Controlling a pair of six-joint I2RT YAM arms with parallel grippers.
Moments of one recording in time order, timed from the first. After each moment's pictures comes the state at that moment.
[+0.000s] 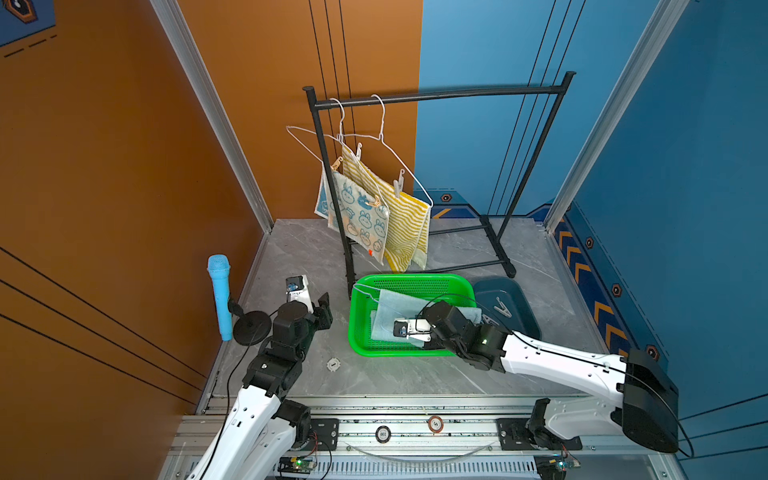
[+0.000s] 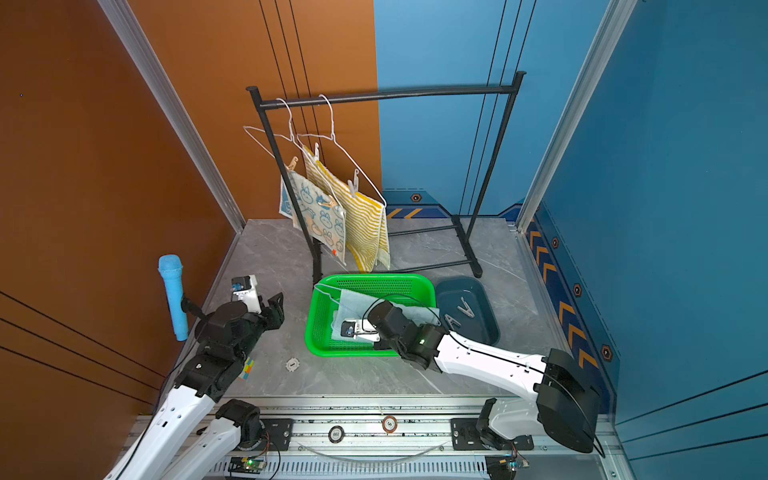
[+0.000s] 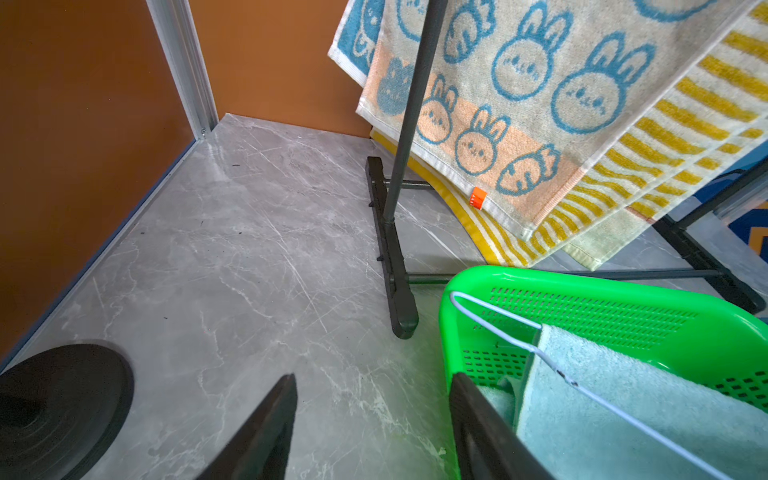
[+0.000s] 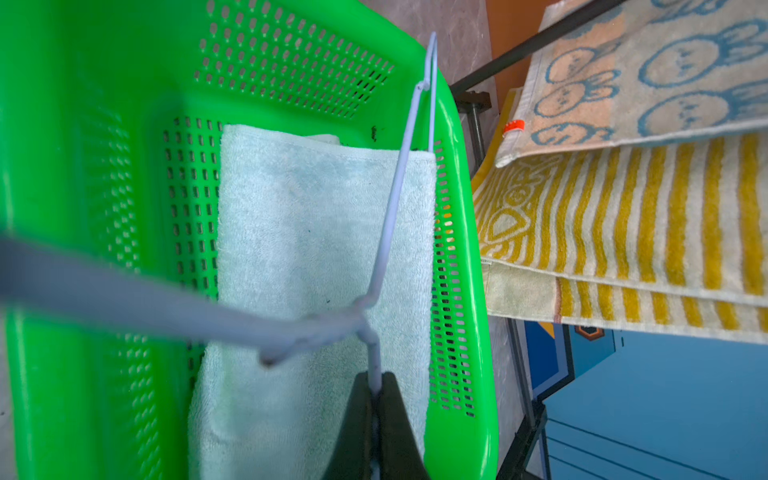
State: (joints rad) left arm -0.28 0.63 0.55 -0.30 -0.24 -0.29; right arm 1.00 1.31 0.89 -0.25 0.30 -0.73
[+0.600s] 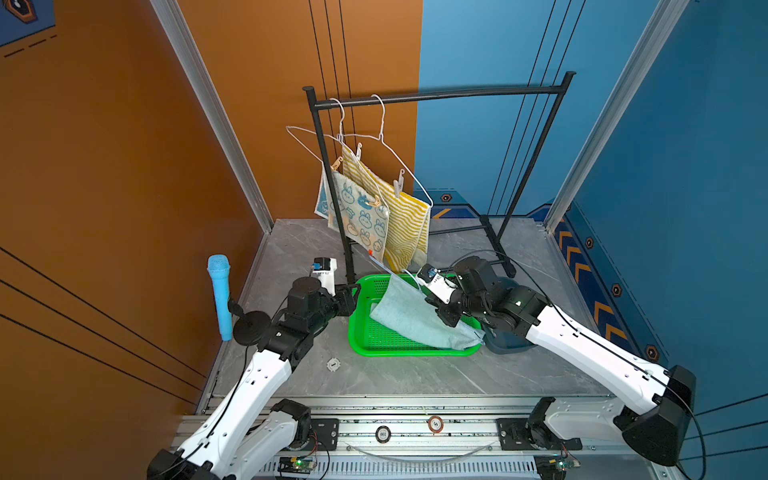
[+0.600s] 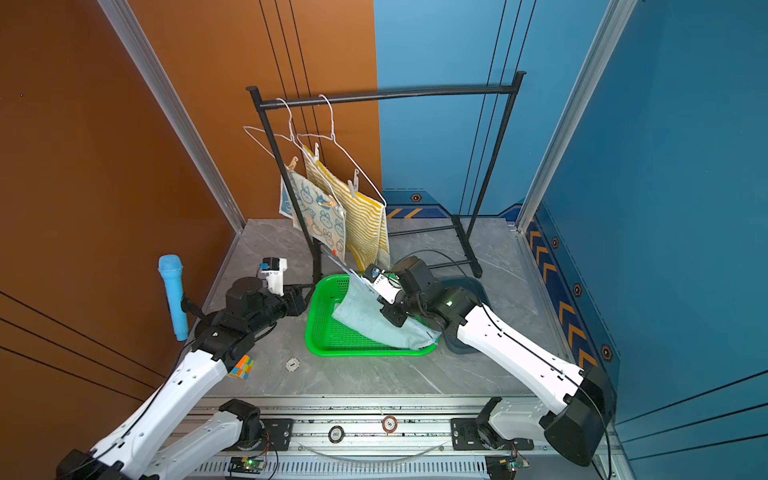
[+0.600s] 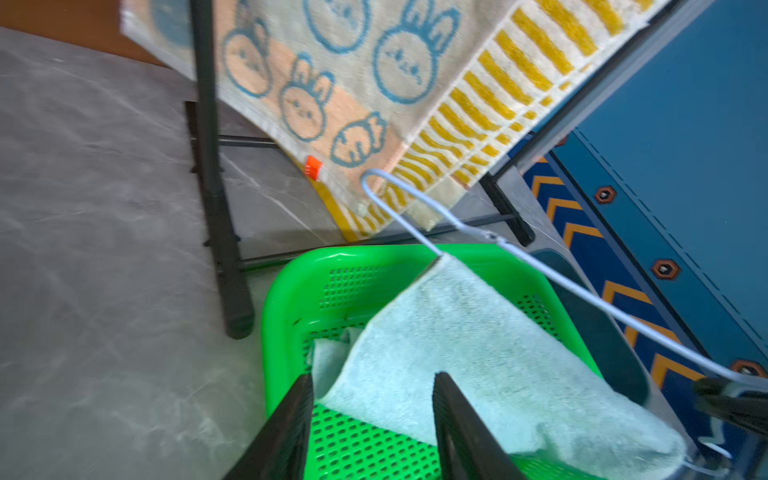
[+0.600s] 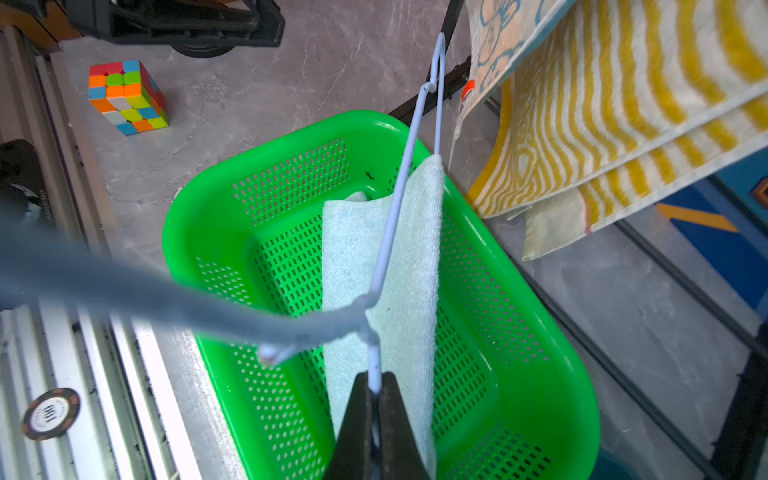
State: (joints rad) left arm -0.34 0.94 0.71 -0.19 0.19 -0.42; right arm 0.77 1.28 1.20 -0.65 -0.11 -0.22
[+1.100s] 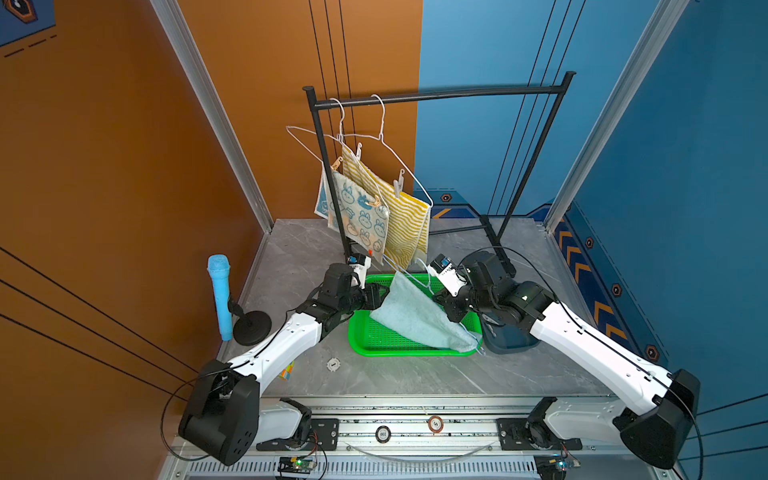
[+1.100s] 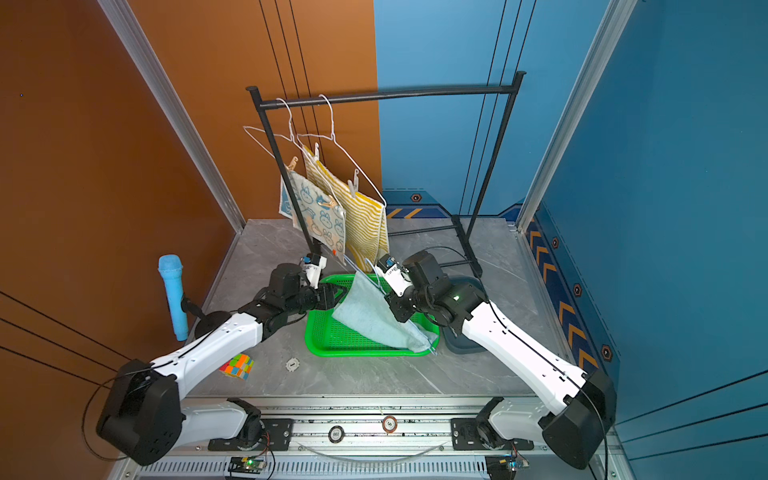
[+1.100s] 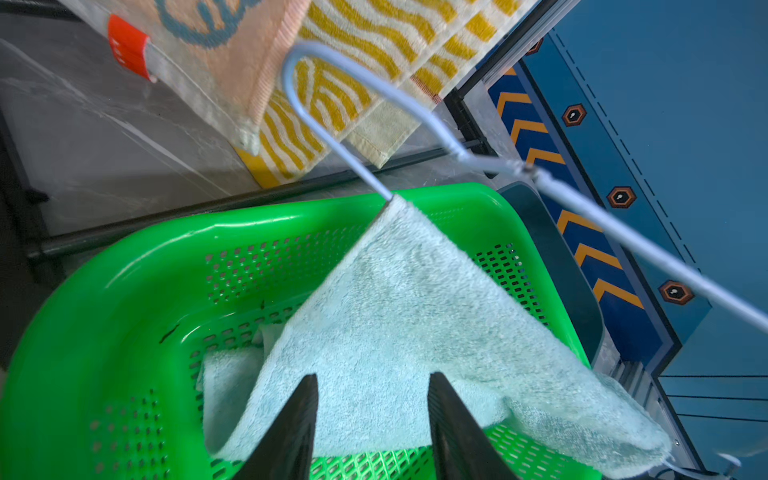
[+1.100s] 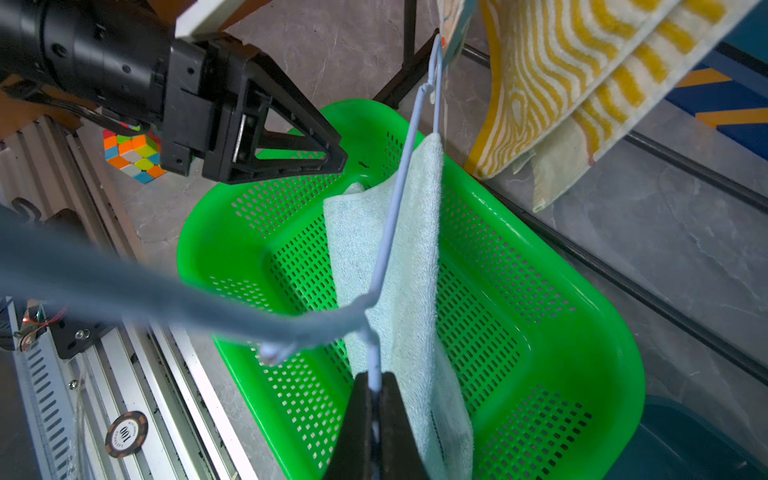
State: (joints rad) left arm -0.41 1.33 0.80 -0.05 0.33 -0.45; right arm 0.68 1.27 1.20 -0.67 -0.17 -0.06
